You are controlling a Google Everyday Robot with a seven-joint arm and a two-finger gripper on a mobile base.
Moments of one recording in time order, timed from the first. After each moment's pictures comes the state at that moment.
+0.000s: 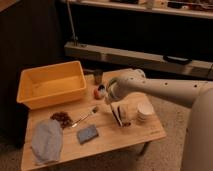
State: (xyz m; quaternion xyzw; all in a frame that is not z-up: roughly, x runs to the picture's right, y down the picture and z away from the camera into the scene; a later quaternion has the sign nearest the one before) arm 0.021 0.054 0.813 -0.28 -0.07 0.49 0.82
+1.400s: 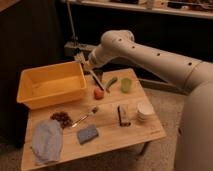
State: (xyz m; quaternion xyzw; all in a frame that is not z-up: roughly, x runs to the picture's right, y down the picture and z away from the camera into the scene) arm -0.100 -0.129 0.727 -0.21 -0.23 0.38 0.87
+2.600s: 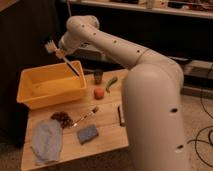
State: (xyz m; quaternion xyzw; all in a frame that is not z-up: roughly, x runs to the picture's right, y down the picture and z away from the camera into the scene) arm -0.251 -0.192 0.753 -0.20 -0.26 0.29 0.90
